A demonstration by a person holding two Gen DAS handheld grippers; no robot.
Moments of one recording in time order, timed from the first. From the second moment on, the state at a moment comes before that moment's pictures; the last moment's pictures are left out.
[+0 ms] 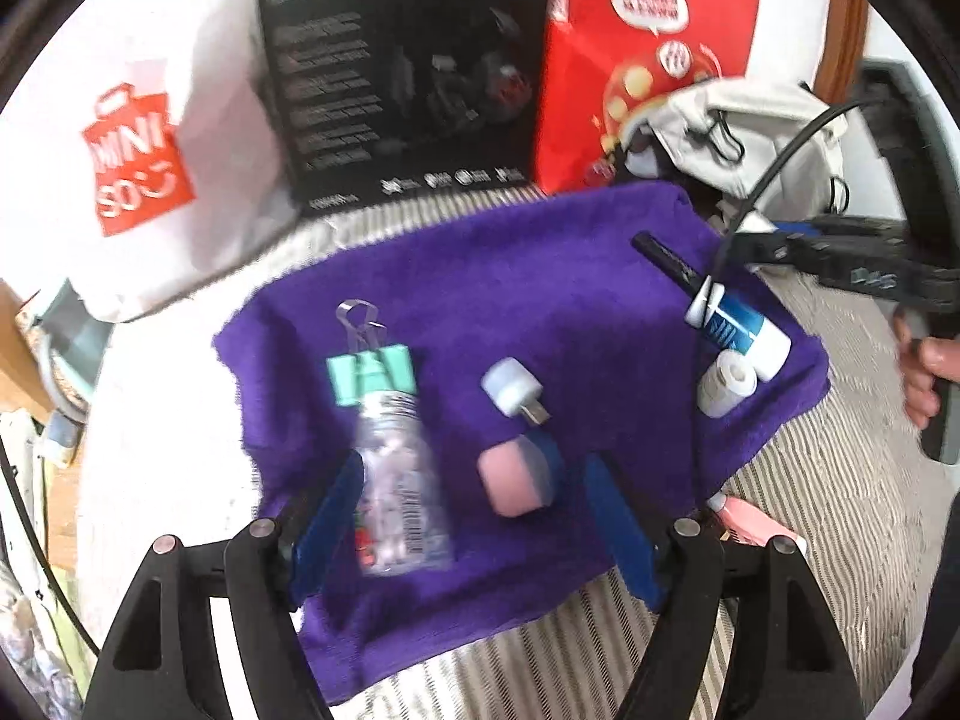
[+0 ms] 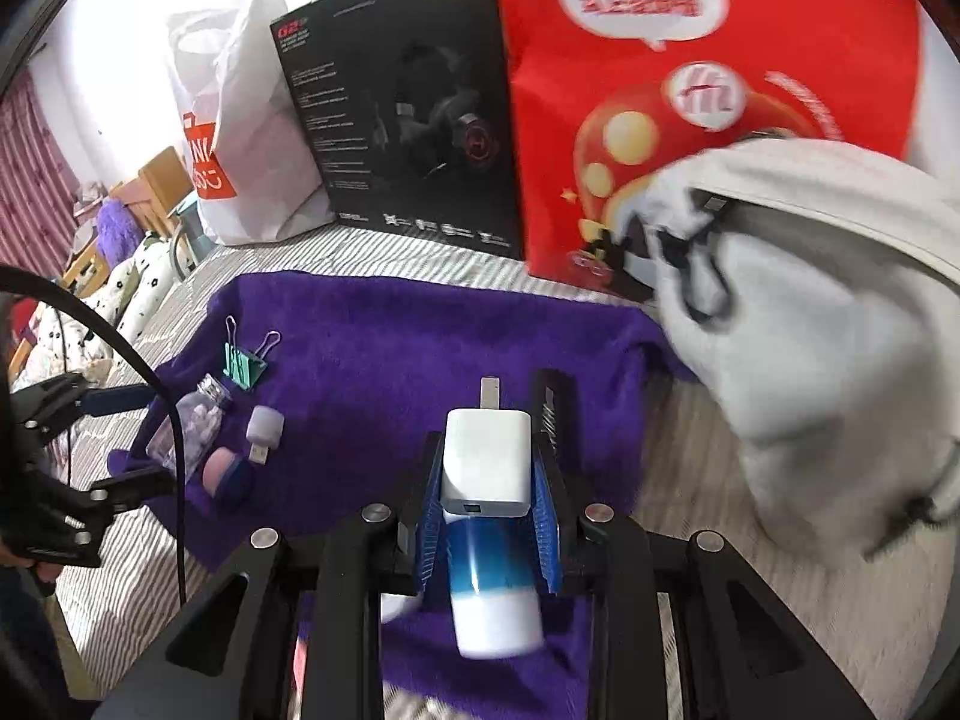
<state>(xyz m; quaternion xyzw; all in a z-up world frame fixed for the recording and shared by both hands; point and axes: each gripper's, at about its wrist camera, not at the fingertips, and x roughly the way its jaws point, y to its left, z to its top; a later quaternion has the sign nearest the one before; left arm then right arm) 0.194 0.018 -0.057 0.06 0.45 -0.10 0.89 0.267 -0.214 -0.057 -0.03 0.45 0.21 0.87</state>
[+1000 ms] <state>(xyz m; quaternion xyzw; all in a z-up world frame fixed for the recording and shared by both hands) 0.143 0.083 -0.045 -0.02 0.43 -0.07 0.90 0.270 -0.165 -0.070 -0.12 0.46 0.17 0.86</state>
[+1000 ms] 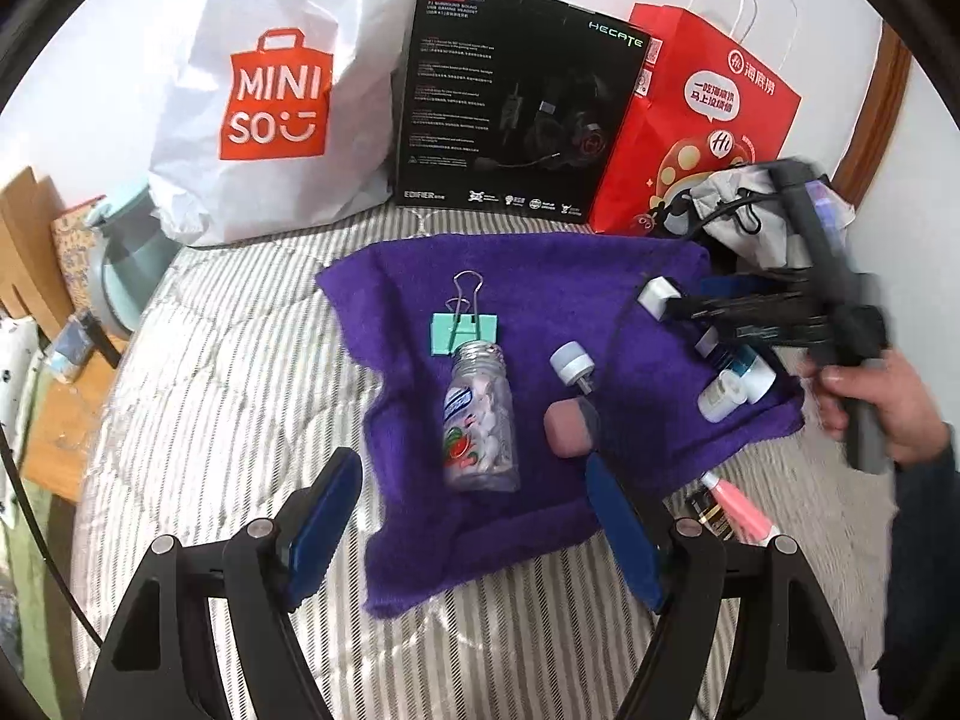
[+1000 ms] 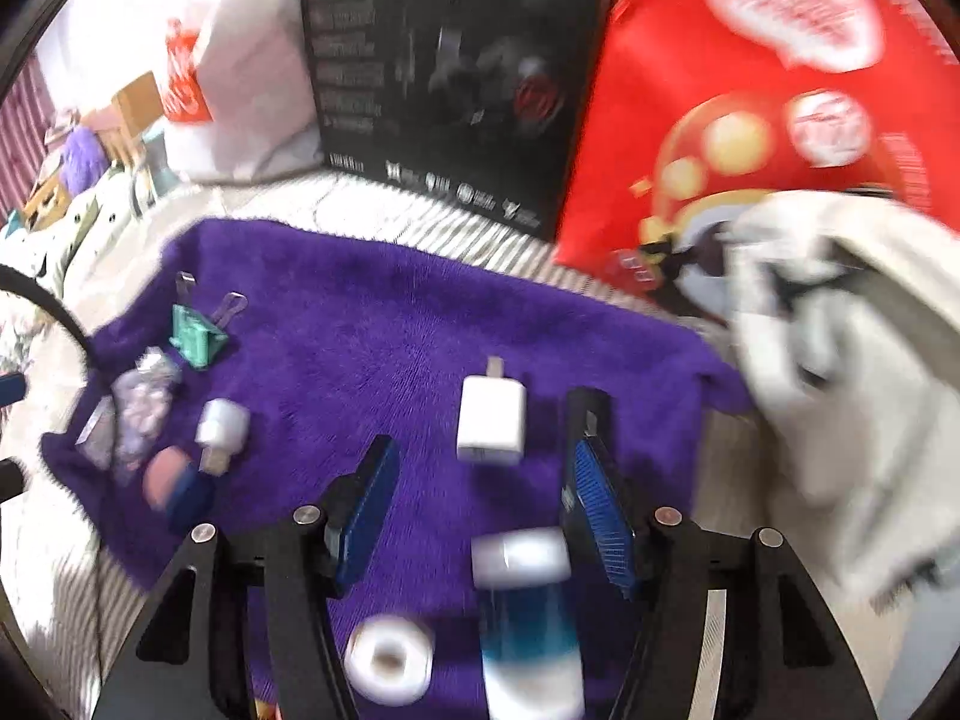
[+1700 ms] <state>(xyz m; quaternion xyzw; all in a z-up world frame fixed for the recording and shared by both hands) 0.086 0.053 -0.118 0.00 0.43 -0.04 0.90 0.078 -0.274 -0.129 0.01 0.45 0.08 0.89</state>
